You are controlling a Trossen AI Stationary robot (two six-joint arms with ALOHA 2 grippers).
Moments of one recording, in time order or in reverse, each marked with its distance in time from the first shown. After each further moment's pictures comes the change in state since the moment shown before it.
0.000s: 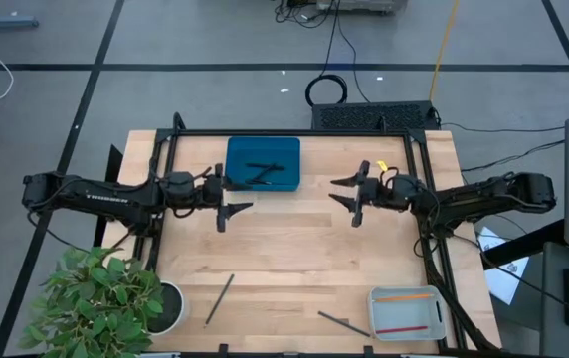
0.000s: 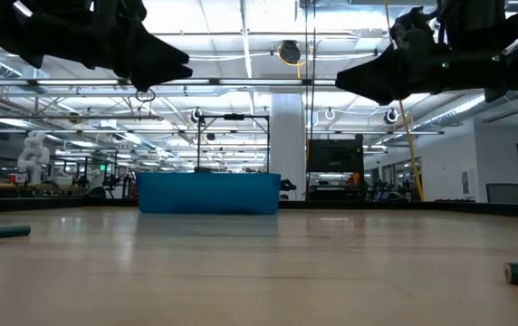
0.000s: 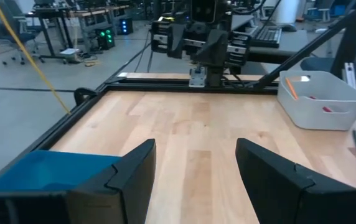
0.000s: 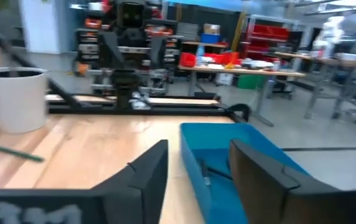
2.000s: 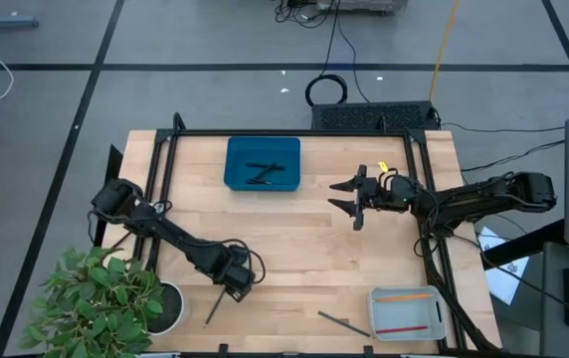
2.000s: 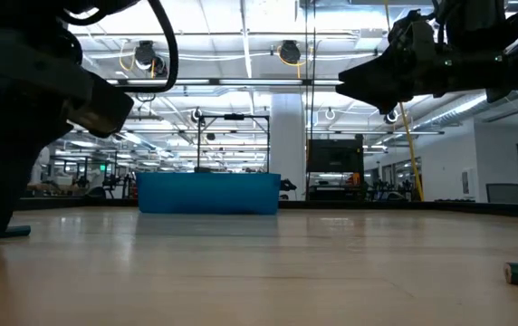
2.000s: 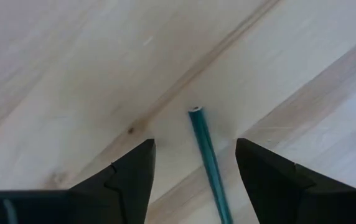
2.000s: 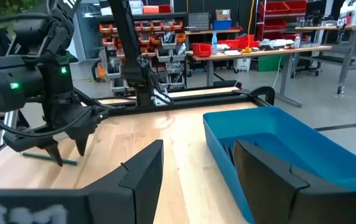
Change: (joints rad) left arm -0.576 0.819 0.660 -1.185 0.094 -1.338; right arm 0.018 0.000 0.001 -0.038 -0.029 0.154
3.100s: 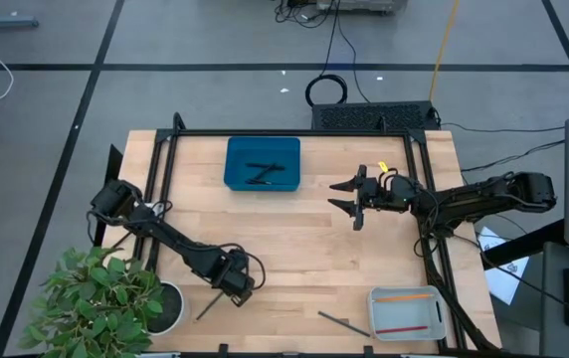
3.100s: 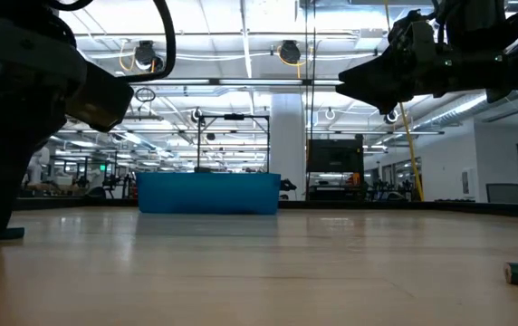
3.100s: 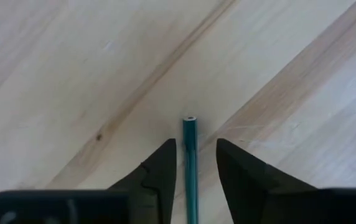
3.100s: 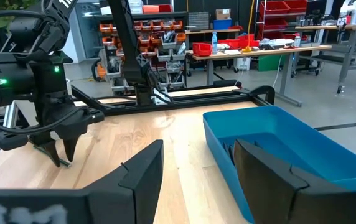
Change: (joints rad) left arm -0.037 0.000 -0.001 0.064 -0.043 0.002; right arm 0.000 0.000 0.000 -0.001 0.000 0.000
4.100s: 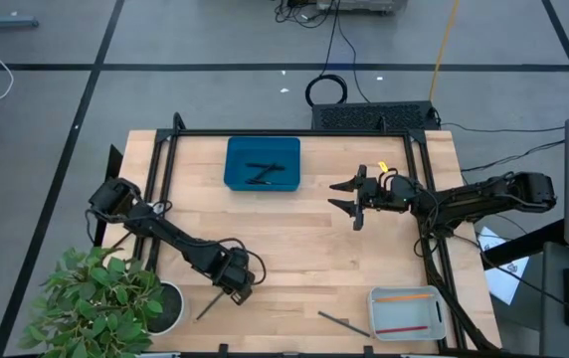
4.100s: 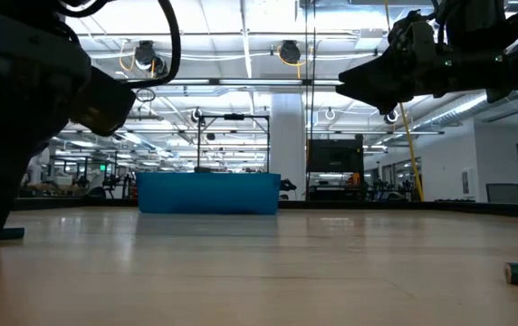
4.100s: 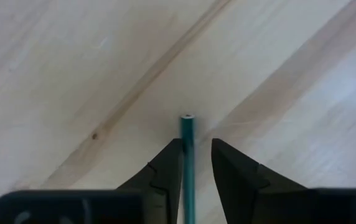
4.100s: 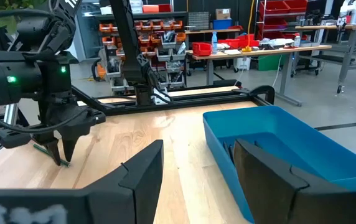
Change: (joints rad) left arm 0.028 -0.020 -0.033 0.040 0.061 0.013; right arm 0.000 0.000 -0.001 -0.001 0.000 0.000
